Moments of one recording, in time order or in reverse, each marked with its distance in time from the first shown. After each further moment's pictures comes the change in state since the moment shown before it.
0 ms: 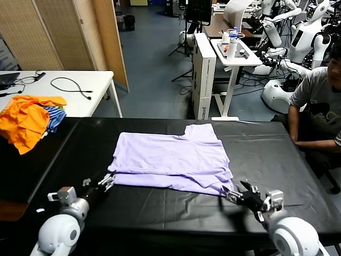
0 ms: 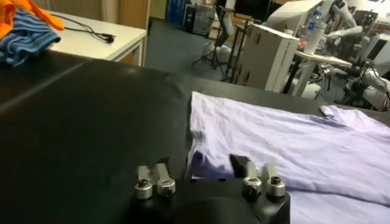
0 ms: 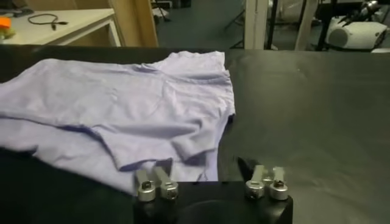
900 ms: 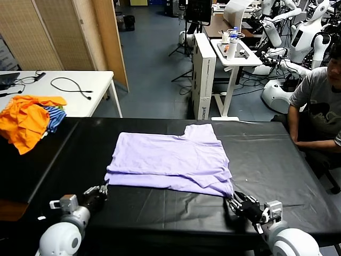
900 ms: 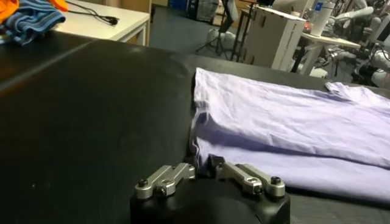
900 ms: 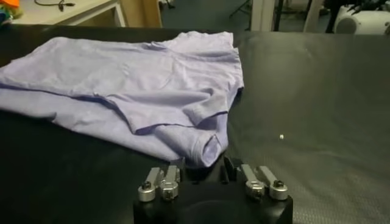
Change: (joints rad) left arm 0.026 -0.010 0.006 0.005 0.034 -0.004 0.017; right arm -0.025 -0.002 -0.005 0.019 -0.032 0.000 0.002
